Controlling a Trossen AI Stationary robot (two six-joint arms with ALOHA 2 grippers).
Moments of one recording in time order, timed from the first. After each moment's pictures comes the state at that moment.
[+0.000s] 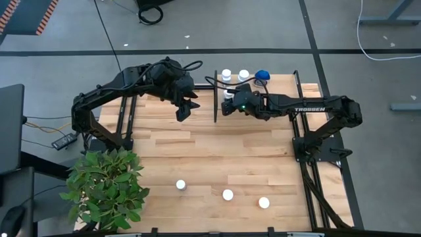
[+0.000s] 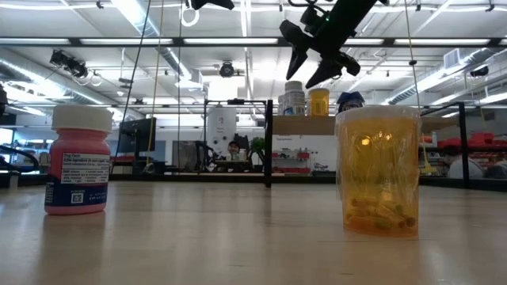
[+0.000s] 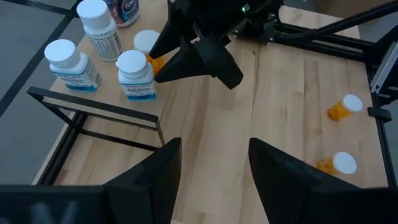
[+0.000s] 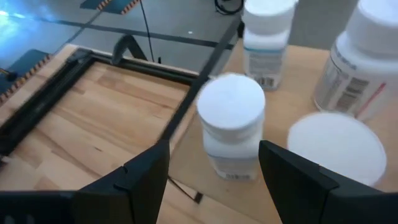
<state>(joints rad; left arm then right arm) 0.27 1.54 1.88 -1.05 0.08 -0.02 -0.17 1.46 1.21 -0.49 0.60 0.79</state>
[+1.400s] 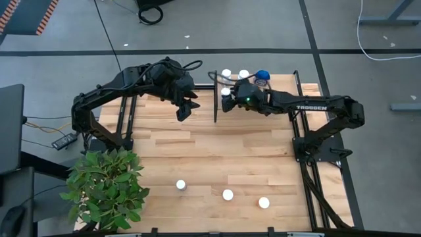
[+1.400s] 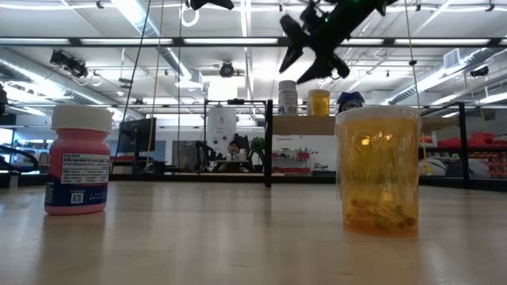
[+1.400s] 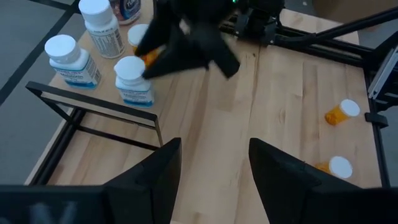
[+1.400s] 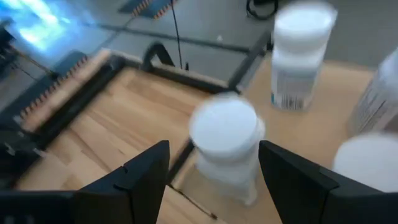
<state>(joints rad) 0.27 1.54 1.88 -1.05 0.08 -0.05 -0.24 1.42 1.15 -0.30 0.45 0.65</state>
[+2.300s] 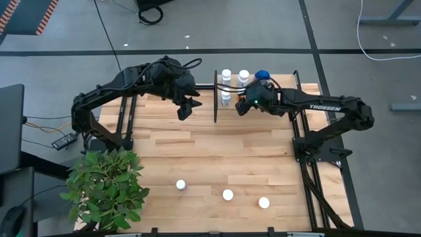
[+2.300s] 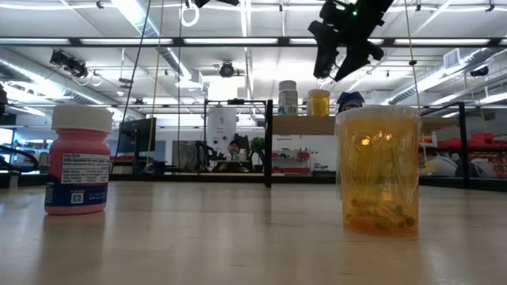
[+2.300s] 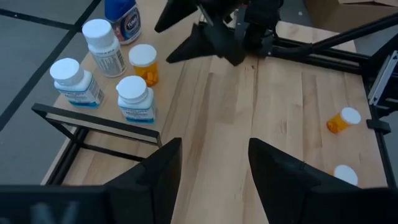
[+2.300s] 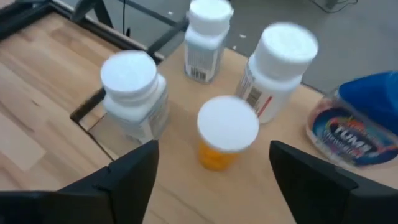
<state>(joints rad) 0.27 1.54 1.88 -0.99 0.08 -0.01 -0.22 1.31 1.20 -0.72 0.60 0.55</state>
